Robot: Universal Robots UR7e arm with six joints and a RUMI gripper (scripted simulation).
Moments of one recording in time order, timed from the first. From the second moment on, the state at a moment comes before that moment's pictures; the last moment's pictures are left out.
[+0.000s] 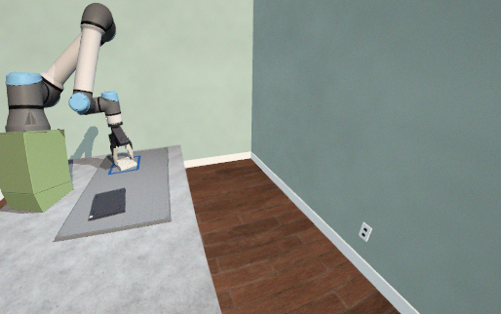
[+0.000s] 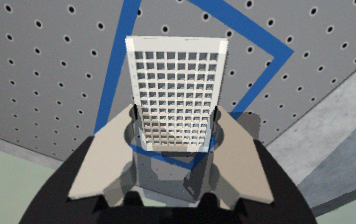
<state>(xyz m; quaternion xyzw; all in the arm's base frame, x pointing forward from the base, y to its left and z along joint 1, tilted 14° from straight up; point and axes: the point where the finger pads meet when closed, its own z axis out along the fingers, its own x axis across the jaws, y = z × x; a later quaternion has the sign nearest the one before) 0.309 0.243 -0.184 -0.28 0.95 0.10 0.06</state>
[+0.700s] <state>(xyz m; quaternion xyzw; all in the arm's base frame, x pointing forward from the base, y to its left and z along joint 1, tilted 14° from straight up) 0.309 0.243 -0.184 -0.28 0.95 0.10 0.07</state>
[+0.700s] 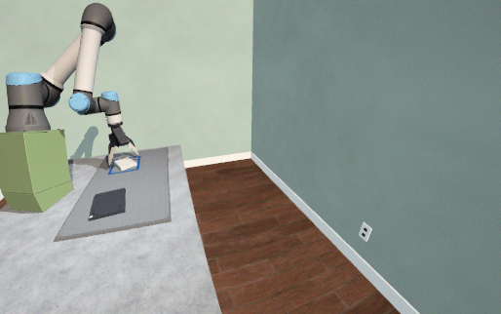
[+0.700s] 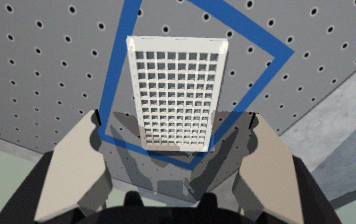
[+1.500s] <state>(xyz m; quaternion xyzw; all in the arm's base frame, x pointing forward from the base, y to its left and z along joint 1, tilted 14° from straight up) 0.308 0.235 -0.147 -0.28 0.95 0.10 0.07</state>
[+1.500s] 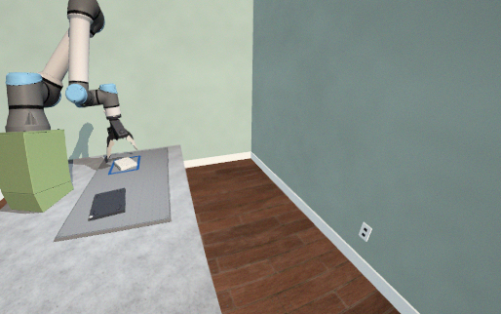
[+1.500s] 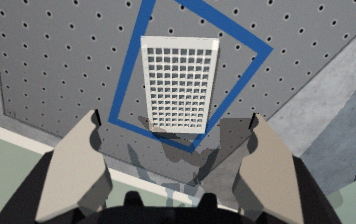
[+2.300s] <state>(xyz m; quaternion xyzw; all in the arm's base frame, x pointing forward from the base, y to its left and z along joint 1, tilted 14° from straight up) 0.304 0.227 -0.114 -0.28 0.95 0.10 0.07</state>
